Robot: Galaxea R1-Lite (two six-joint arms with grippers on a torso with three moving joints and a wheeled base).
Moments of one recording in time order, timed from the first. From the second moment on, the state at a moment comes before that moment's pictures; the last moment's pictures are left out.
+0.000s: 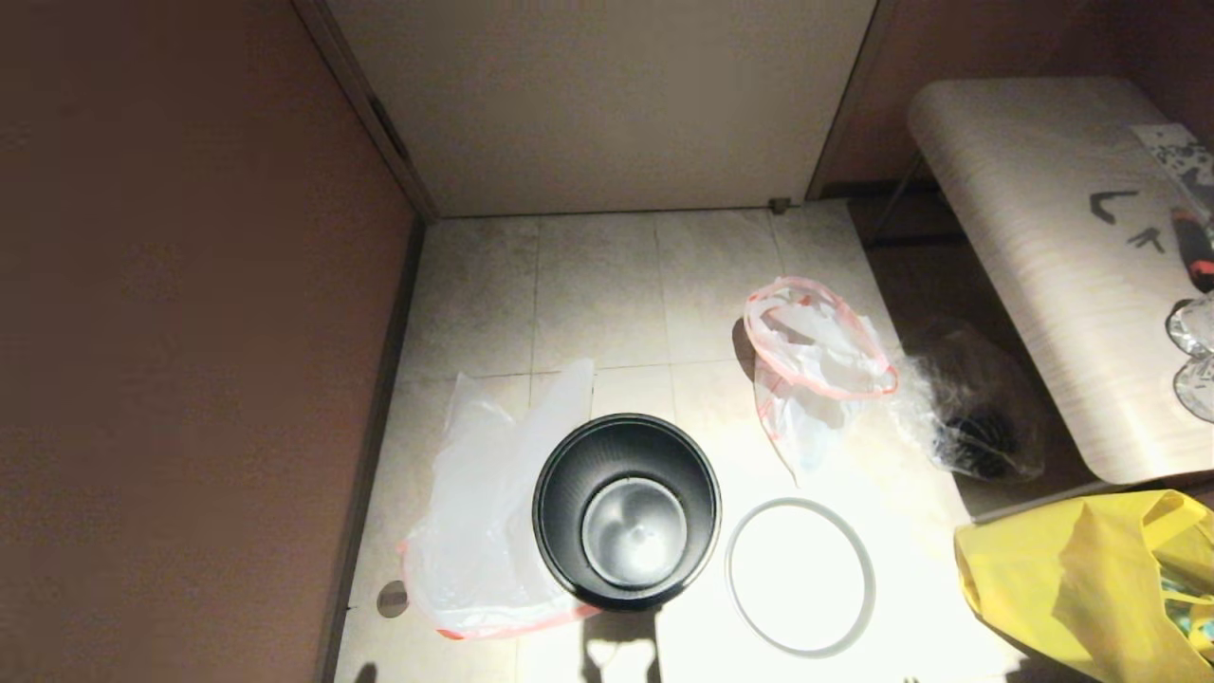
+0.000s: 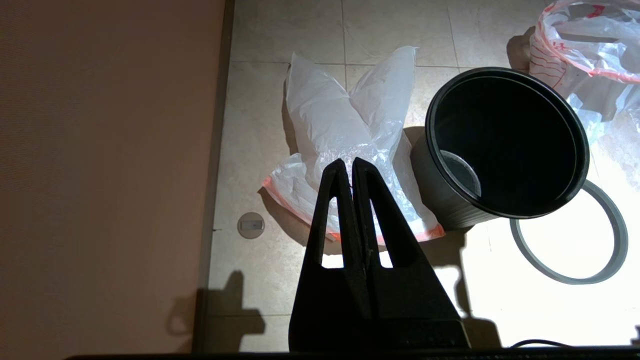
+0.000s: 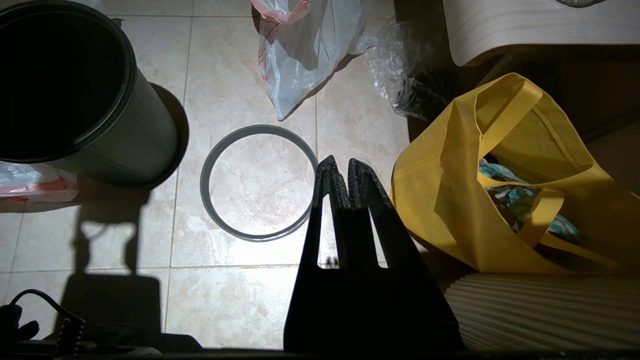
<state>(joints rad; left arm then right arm) 0.00 0.00 -0.01 0.02 0.04 -0.07 -0.01 0.00 -0.02 0.06 0.01 -0.07</state>
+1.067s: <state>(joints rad) -0.04 0.79 -0.30 0.04 -0.12 0.28 -0.01 0.00 -0.02 0.06 0.01 -0.07</state>
